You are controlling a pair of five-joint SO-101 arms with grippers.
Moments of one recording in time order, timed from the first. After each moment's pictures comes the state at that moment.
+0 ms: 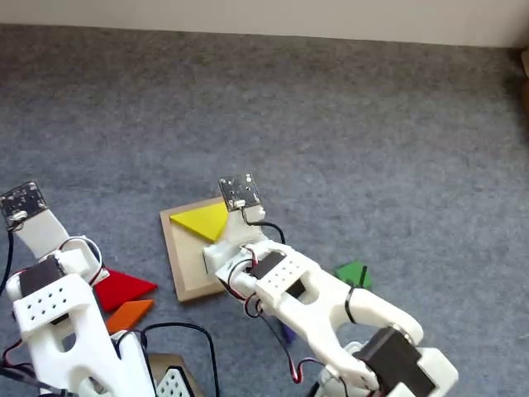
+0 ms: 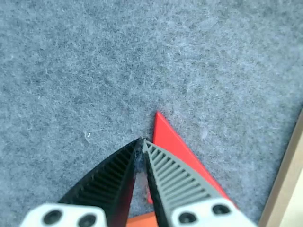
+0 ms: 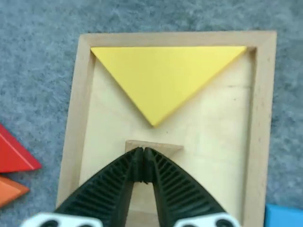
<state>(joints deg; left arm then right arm) -38.1 -49.7 66.8 58.7 8.7 -49.8 -10.6 56.0 18.2 -22.5</state>
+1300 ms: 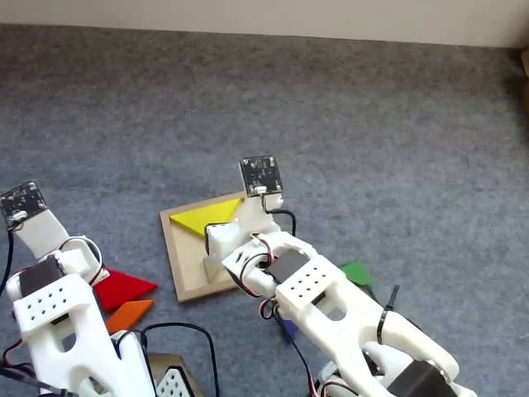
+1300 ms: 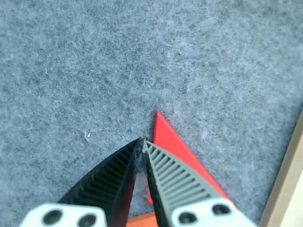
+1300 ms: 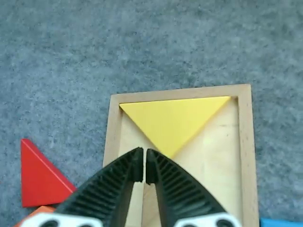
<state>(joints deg) -38.1 -49.7 66.8 58.7 8.7 -47.6 -25.6 56.4 20.4 -26.7</state>
